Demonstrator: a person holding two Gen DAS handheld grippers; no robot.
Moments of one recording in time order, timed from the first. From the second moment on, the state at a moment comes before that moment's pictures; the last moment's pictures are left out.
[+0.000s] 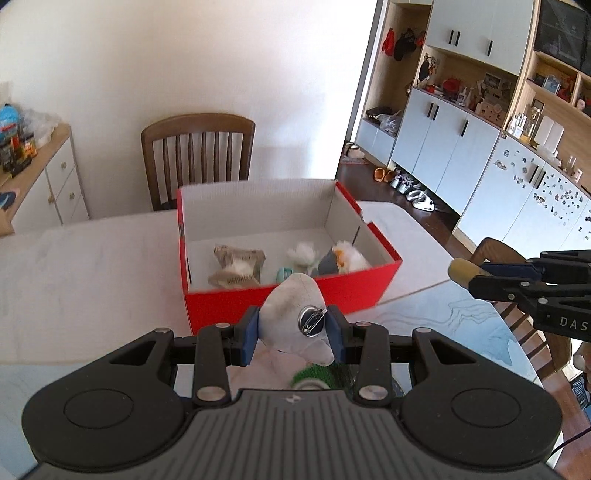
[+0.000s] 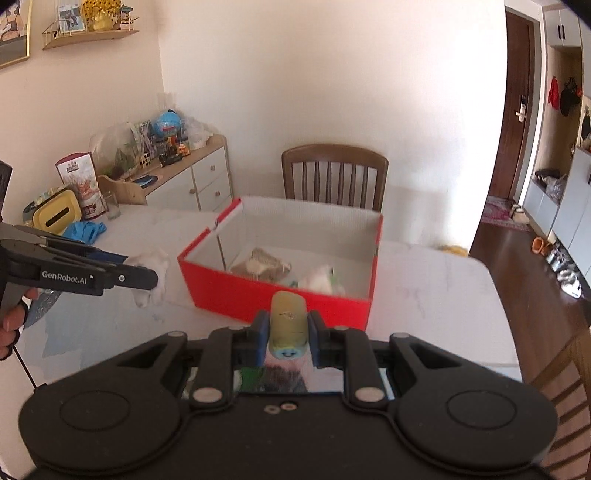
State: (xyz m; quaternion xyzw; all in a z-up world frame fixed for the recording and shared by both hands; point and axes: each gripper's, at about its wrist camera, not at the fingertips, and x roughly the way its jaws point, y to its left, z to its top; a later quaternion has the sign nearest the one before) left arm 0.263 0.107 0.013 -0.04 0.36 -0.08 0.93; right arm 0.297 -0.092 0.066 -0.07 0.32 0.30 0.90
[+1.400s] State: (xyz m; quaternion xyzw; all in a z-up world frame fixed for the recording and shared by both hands) left arm 0.462 0.105 -0.053 0.02 0.45 -0.09 0.89; right arm 0.436 0.032 -0.016 -0.11 0.42 0.23 0.87
